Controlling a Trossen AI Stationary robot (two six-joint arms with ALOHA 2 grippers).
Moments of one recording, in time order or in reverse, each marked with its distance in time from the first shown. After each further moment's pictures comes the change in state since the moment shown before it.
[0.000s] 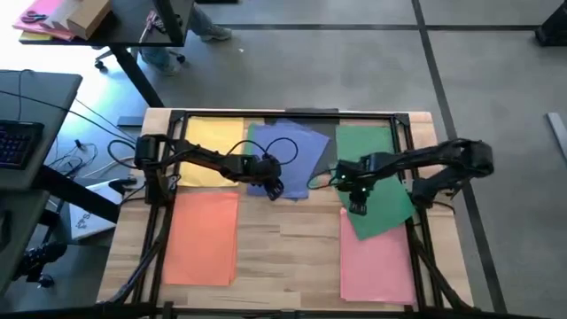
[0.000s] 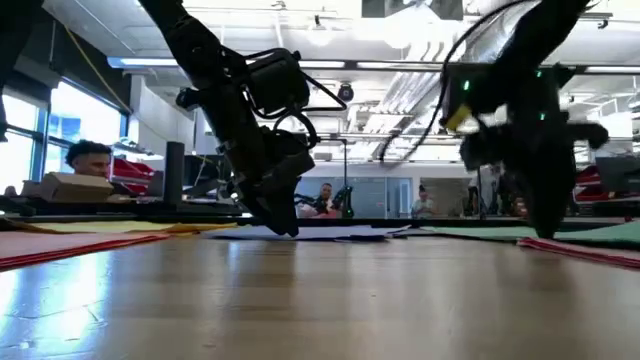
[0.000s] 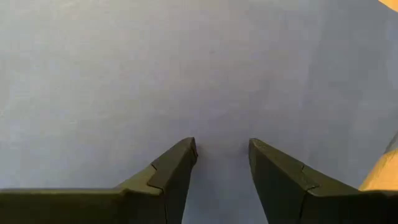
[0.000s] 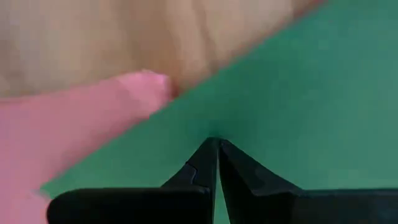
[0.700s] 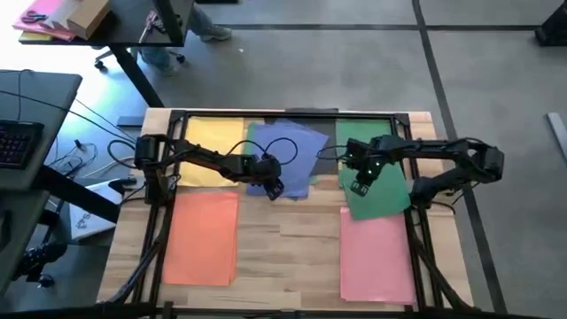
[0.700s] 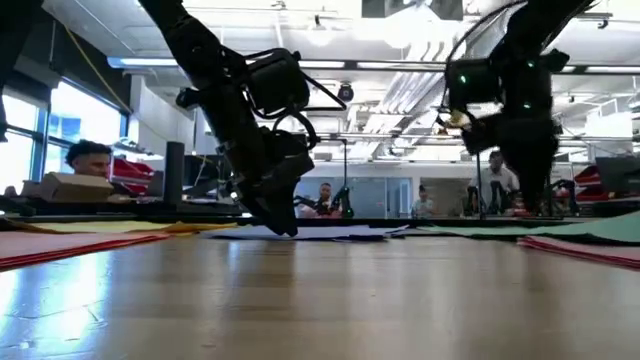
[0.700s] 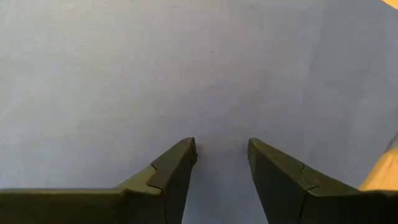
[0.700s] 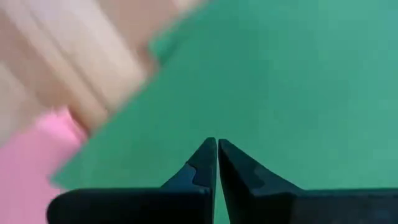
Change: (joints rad) left arm -0.001 0.000 0.000 -0.005 -0.009 0.002; right arm -0.203 -0.136 0.027 -0.191 0.045 0.111
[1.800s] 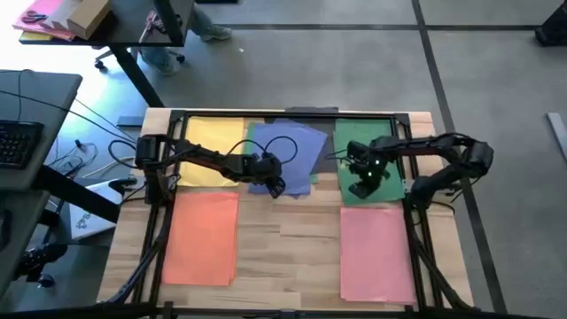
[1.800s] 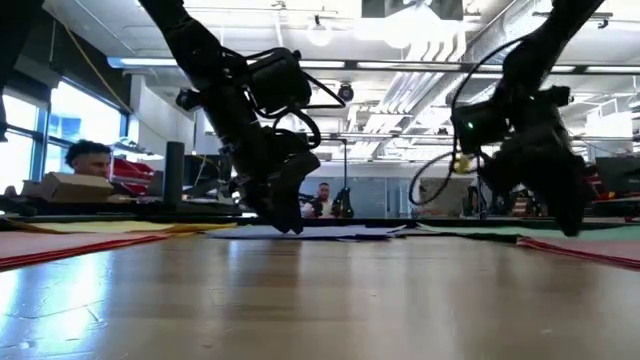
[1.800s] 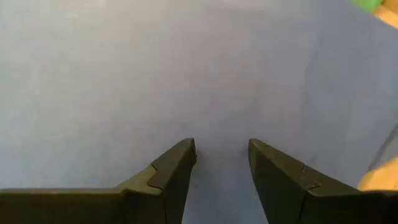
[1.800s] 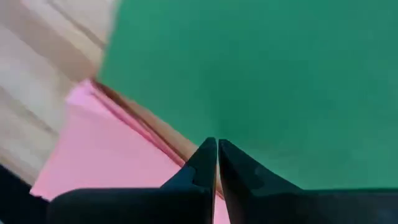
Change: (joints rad) left arm 0.003 0.005 0.000 0.051 -0.030 -0.037; right arm -0.101 0.102 -0.104 0.082 -0.240 0.191
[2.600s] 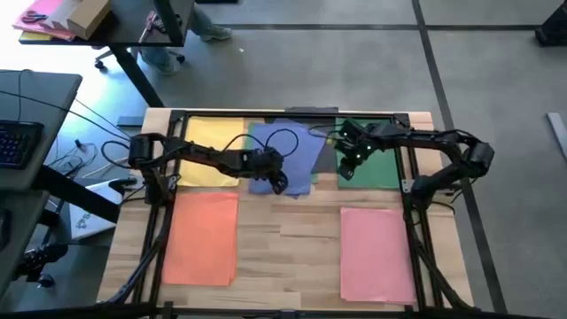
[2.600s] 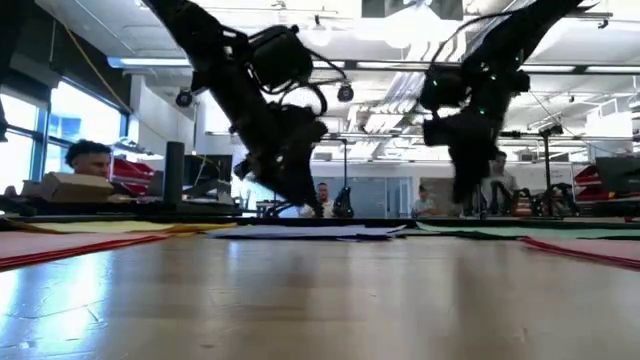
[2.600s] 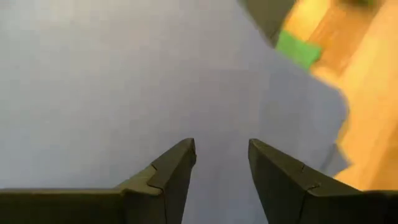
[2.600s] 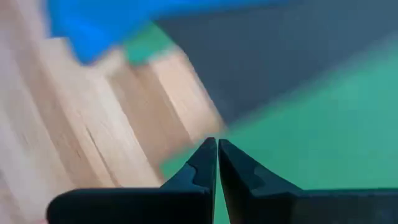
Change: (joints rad) left arm 0.012 -0.084 0.042 -0.008 0.045 0.053; right arm -0.009 -0.004 0.220 0.279 0.174 -0.521
